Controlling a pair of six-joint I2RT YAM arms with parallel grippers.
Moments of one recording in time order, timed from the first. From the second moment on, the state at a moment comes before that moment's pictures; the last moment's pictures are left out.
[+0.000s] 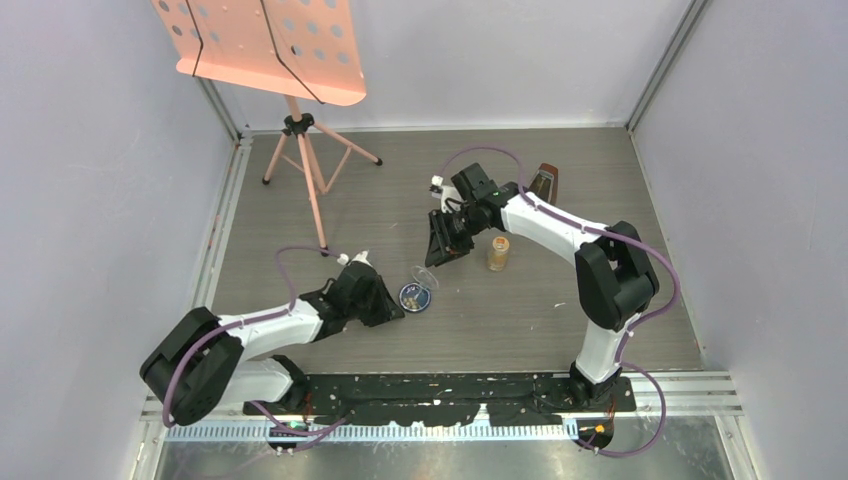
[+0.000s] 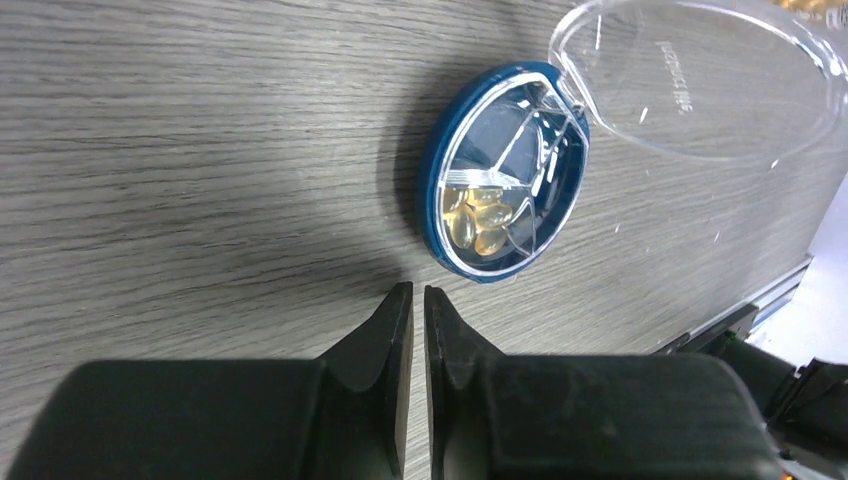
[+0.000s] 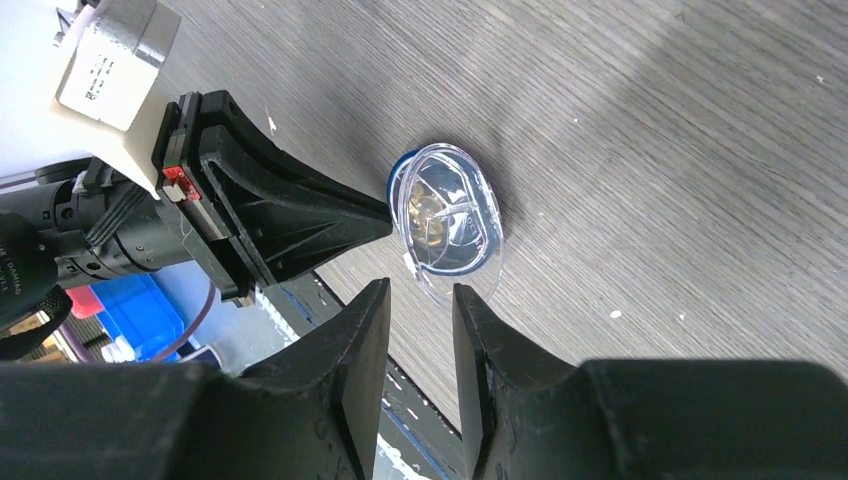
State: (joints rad) left arm -0.72 1.23 0.38 0.03 0.07 -0.97; right arm 0.60 1.81 1.34 -0.60 -0.58 0.35
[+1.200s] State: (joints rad) left arm -0.73 1.28 0.44 -0.03 0.01 -1.08; right arm 0.64 1.81 1.31 -0.55 -0.56 0.37
